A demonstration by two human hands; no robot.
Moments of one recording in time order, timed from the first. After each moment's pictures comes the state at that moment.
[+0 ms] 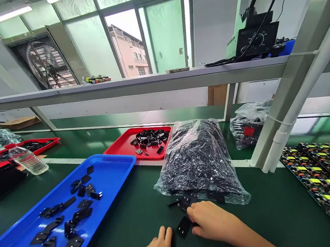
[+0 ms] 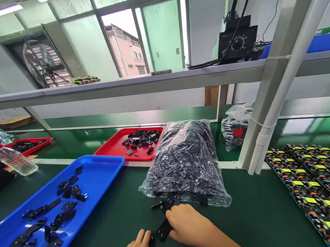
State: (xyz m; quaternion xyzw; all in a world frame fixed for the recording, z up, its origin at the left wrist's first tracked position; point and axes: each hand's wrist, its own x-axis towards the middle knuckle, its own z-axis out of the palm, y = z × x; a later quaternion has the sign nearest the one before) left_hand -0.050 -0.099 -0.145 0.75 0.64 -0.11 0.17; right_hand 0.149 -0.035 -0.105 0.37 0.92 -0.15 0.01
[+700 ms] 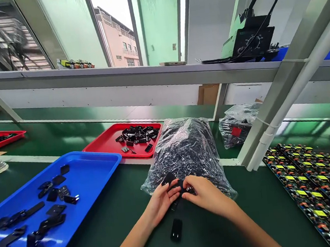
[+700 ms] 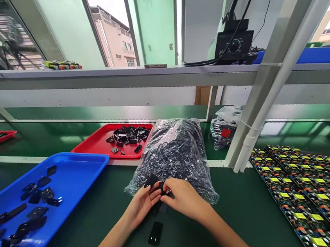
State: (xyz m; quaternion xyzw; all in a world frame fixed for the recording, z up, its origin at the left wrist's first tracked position) left_hand -0.014 0.017 -0.165 0.22 0.30 0.50 0.78; right_hand 0.176 0.000 -0.093 0.46 0.82 -0.25 -0.22
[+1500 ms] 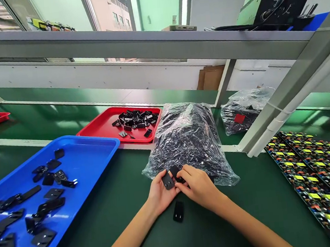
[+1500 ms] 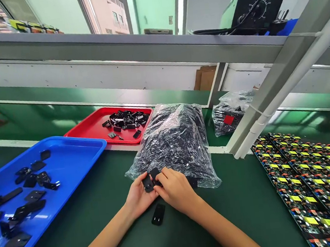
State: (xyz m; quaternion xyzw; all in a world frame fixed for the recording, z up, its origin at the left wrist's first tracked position) left_hand -0.011 0.002 -0.150 0.09 0.25 0.46 0.85; right_hand 0.145 -0.009 -0.119 0.45 0.86 -0.08 -0.22
